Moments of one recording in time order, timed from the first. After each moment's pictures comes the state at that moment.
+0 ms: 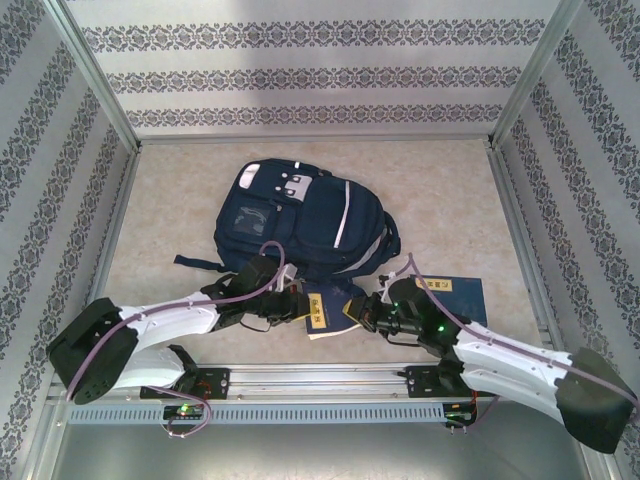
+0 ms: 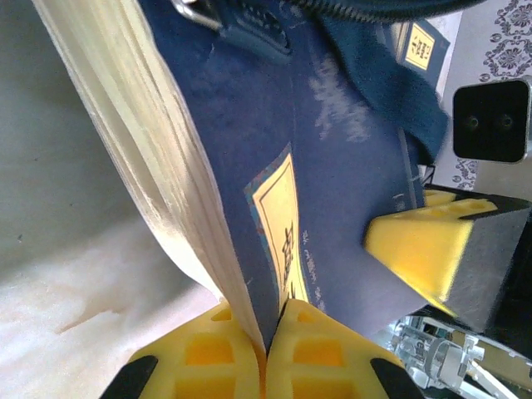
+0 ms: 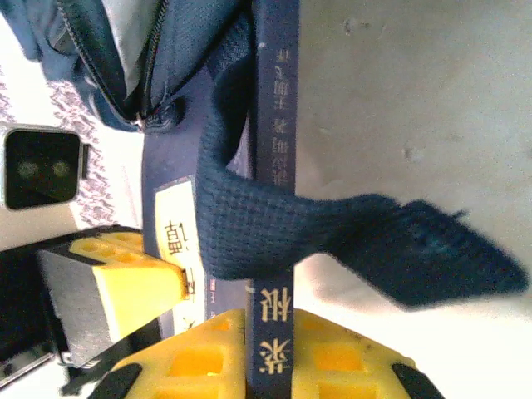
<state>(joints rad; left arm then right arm) -0.76 1.25 0.46 0.06 0.51 -1.09 0.83 0.81 0.18 0.07 -0.28 1.39</state>
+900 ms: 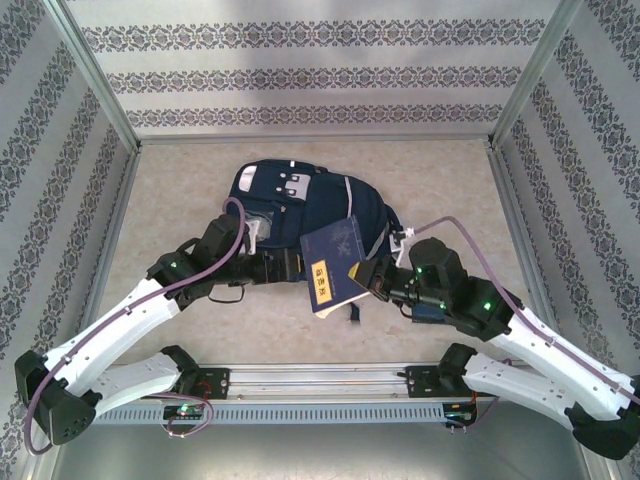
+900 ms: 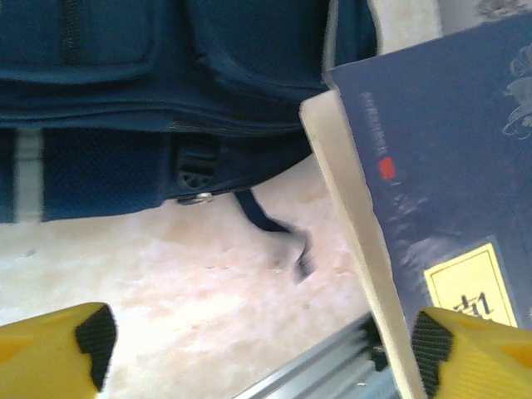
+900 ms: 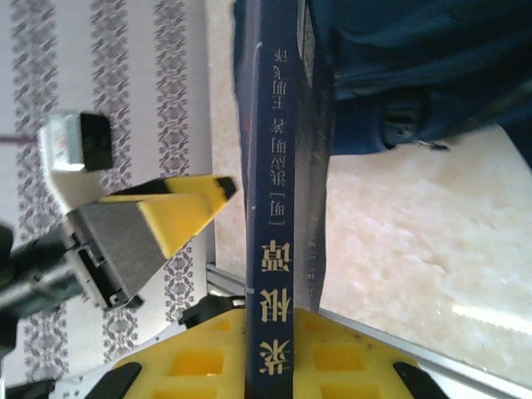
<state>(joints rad) -0.63 1.01 0.92 -0.65 0.28 -0.77 0.86 0.77 0.86 -0.57 -0.19 1.23</state>
